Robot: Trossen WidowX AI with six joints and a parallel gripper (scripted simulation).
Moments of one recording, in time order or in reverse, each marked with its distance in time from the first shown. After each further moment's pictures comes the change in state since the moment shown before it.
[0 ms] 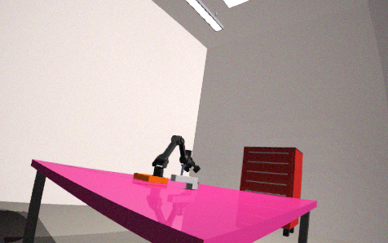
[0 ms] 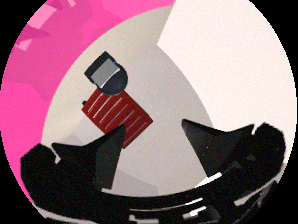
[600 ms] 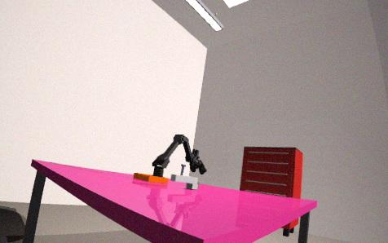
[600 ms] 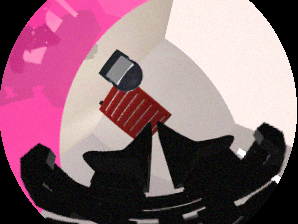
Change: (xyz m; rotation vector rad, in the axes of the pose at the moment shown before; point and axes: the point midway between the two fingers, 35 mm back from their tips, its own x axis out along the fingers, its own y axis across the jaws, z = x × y) arm -0.004 0.067 -0.047 0.139 0.014 0.160
